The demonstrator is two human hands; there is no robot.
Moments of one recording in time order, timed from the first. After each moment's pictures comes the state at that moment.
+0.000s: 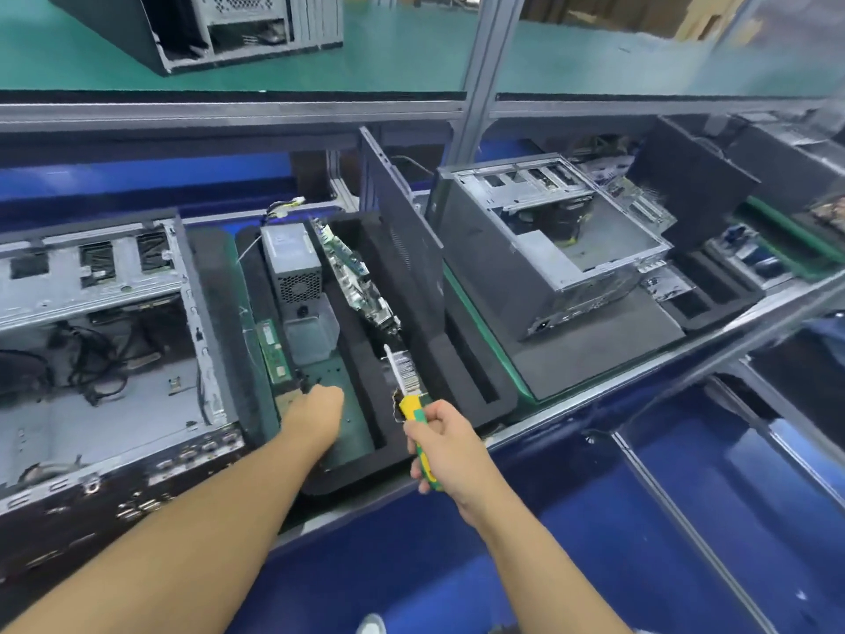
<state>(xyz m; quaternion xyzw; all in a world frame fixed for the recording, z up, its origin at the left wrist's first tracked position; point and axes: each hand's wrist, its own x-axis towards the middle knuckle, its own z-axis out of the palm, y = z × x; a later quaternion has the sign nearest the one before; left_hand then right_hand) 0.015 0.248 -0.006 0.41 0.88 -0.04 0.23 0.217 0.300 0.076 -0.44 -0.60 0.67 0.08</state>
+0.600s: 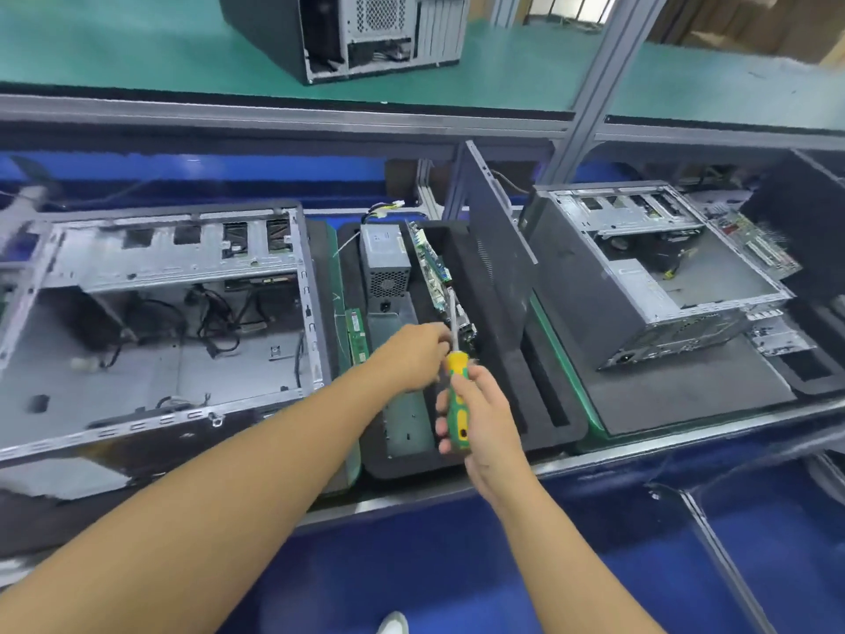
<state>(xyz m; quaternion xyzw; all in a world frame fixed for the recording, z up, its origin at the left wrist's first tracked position) 0.013 0.248 0.112 0.43 0.83 0.24 0.26 0.164 0.278 0.100 -0.35 -0.55 0.75 0.15</state>
